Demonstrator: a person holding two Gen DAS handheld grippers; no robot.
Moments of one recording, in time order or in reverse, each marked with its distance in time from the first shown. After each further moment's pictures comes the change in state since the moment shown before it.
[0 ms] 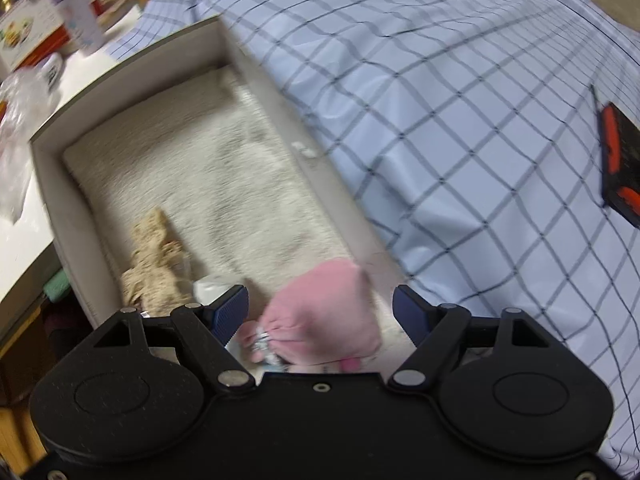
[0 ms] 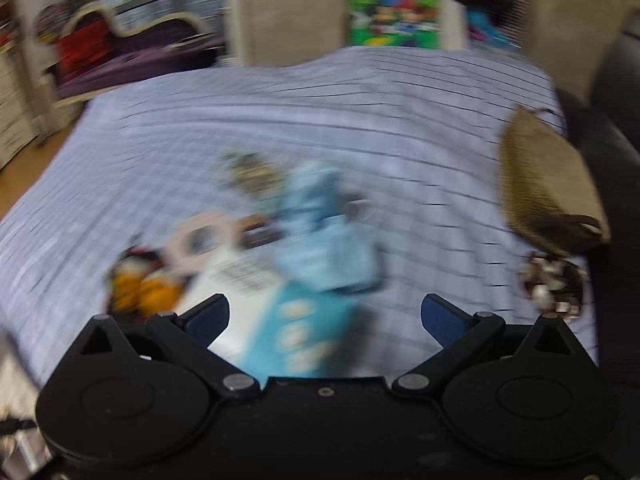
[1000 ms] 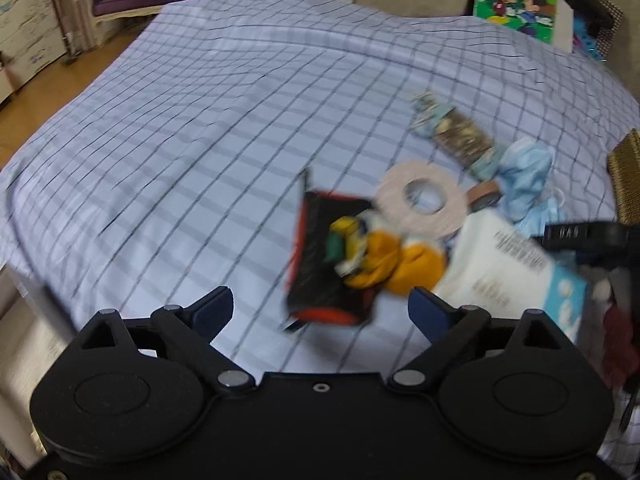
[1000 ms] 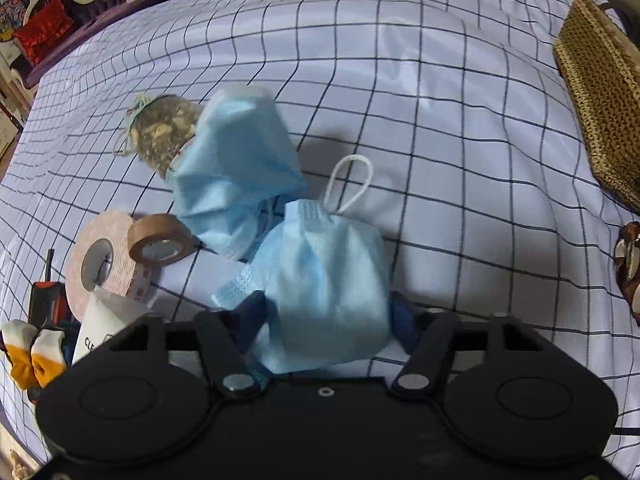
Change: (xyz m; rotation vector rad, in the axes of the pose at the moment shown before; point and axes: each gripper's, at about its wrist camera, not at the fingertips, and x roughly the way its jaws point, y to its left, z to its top) left arm -0.078 -0.214 0.051 0.356 -0.195 -0.244; right arm 0.179 -0.013 0.027 0.090 0.250 0.086
